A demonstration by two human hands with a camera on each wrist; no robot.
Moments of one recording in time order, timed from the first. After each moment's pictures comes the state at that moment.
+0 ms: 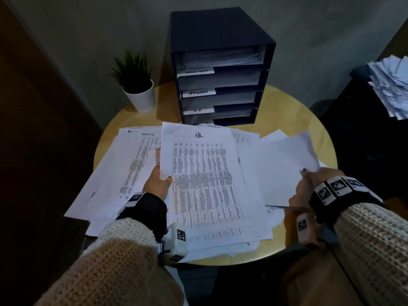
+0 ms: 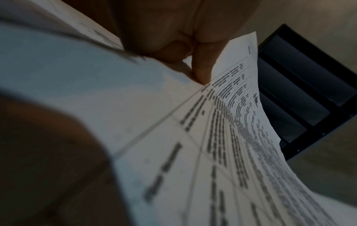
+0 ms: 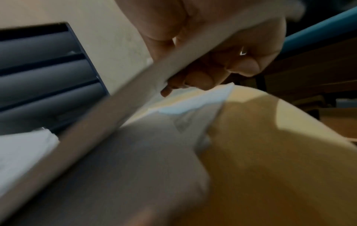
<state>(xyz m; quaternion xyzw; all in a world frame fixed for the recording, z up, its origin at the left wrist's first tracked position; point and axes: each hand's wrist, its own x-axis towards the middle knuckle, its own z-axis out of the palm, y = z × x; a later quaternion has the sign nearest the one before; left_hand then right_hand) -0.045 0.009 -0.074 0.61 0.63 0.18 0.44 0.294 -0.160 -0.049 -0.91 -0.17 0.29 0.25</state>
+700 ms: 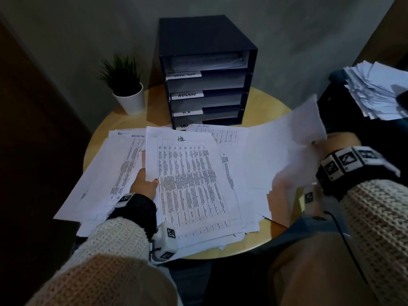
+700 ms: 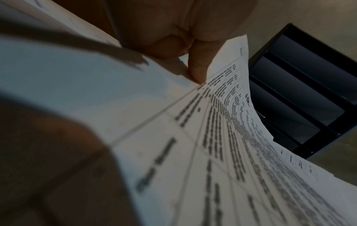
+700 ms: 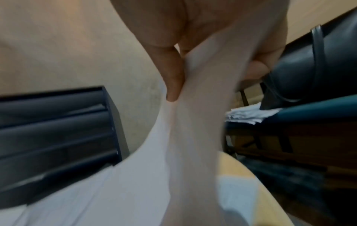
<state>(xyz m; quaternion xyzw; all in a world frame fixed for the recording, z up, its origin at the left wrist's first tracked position) -0.052 0.008 -0.075 0.60 0.66 0.18 0.42 0.314 -0.165 0.037 -0.93 -0.16 0.17 0.30</state>
